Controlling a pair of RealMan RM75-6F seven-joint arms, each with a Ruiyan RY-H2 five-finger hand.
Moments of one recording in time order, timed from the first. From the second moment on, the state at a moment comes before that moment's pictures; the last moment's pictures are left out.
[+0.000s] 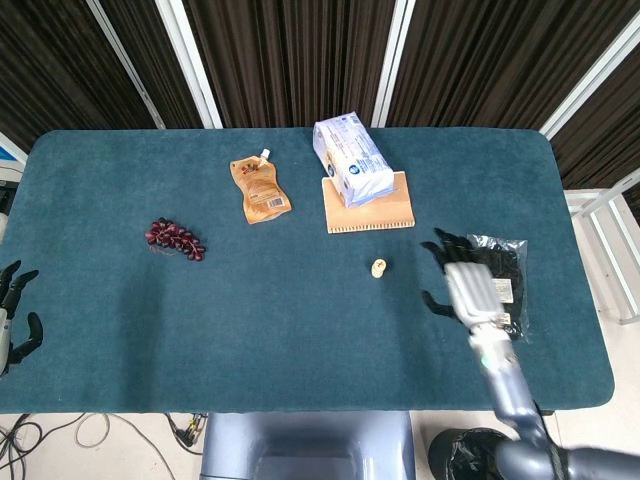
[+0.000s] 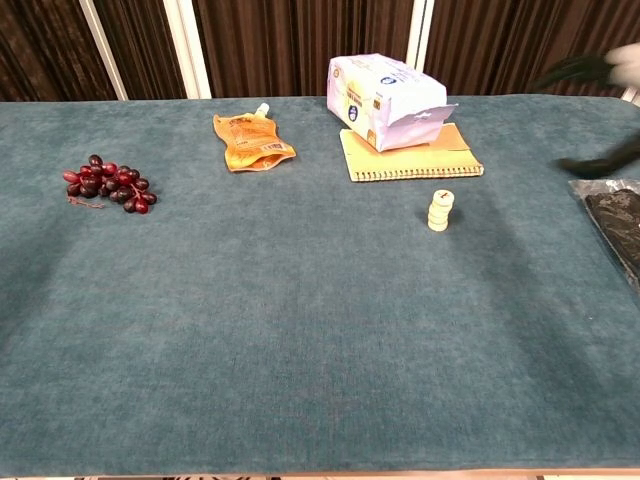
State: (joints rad) left arm -0.09 -1.09 -0.10 -1.70 1.35 1.44 -0.01; right arm 0.53 -1.32 0.09 -1.80 -1.12 1.38 -0.26
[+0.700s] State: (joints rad) left arm -0.10 -1.08 -0.07 -1.67 1.41 1.43 0.02; right arm 0.18 -1.22 -0.10 -1.65 -1.47 1.65 -0.18
